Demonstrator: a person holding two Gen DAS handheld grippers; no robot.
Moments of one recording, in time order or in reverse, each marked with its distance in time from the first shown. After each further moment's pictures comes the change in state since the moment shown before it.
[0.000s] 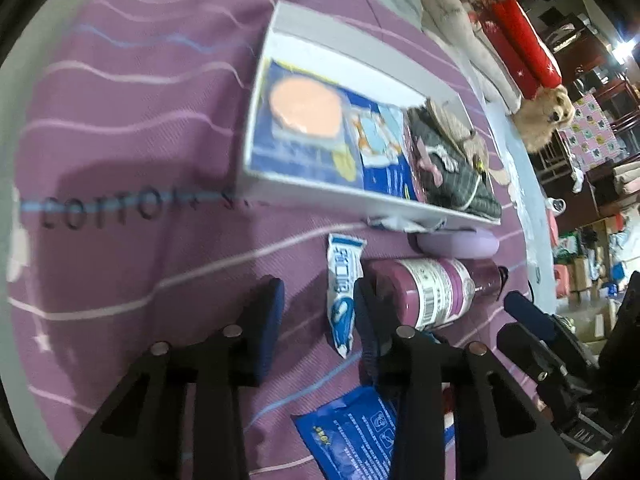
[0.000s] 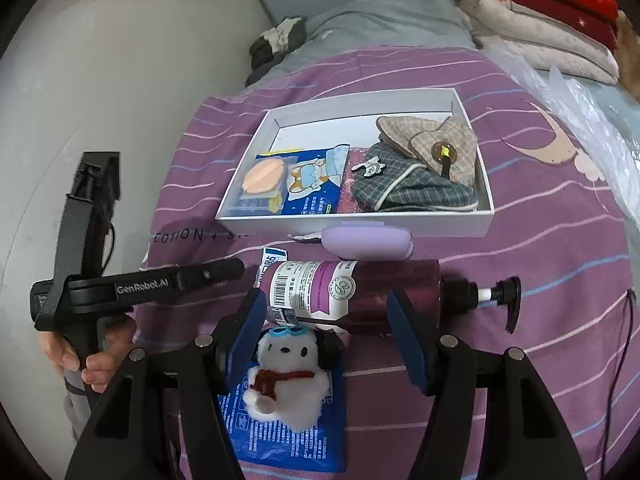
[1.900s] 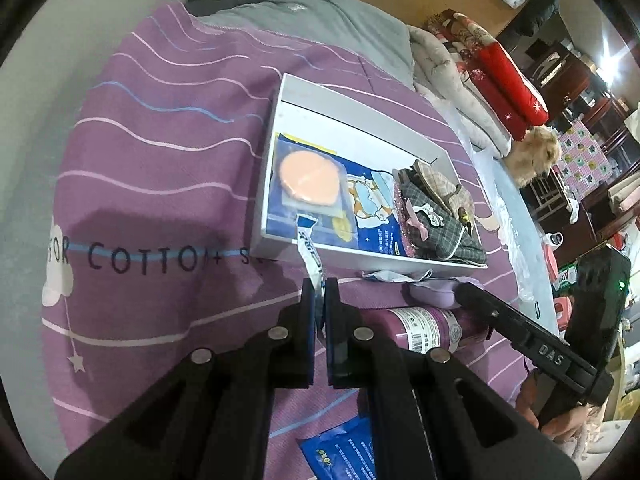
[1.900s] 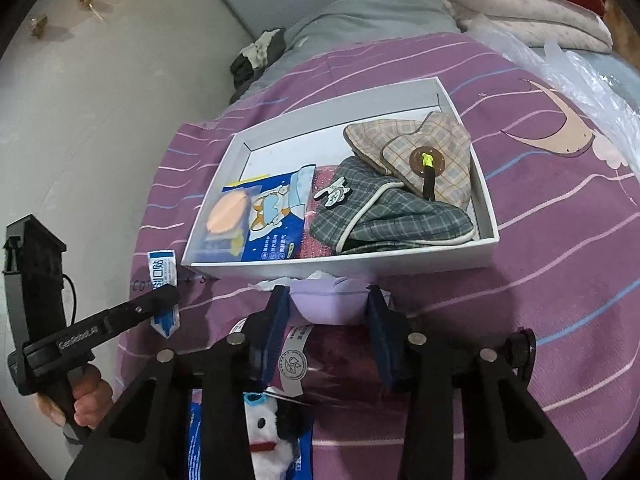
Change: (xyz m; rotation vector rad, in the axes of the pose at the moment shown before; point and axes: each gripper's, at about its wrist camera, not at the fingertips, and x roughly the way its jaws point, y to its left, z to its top) left arm -0.033 -0.001 0.002 0.012 -0.237 0.011; right arm 0.039 -0.038 0.027 0.098 -0.035 0.055
